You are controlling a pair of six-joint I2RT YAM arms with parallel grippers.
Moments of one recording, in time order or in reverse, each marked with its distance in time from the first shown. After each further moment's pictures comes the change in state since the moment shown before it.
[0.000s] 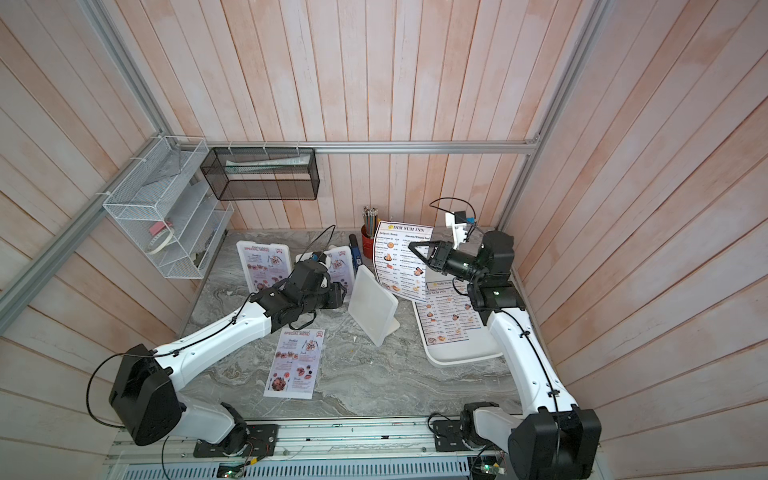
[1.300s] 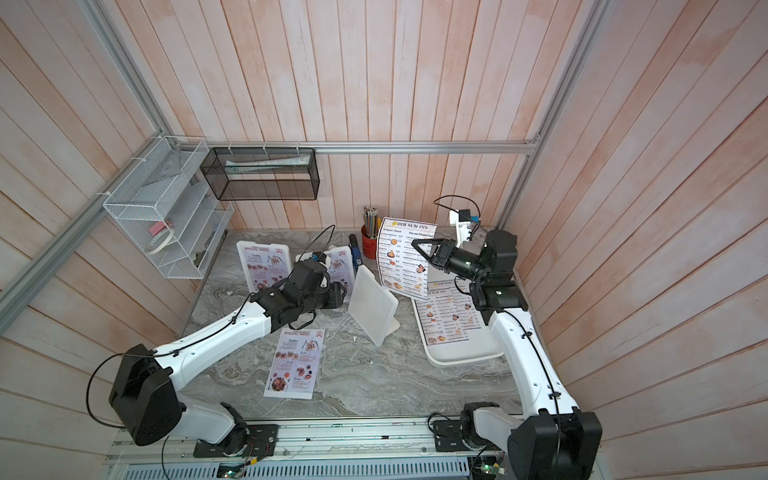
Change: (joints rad) left arm 0.003 0.000 0.000 0.000 0.008 0.002; right arm -0.014 -0.005 0.015 -0.014 0.025 -0.001
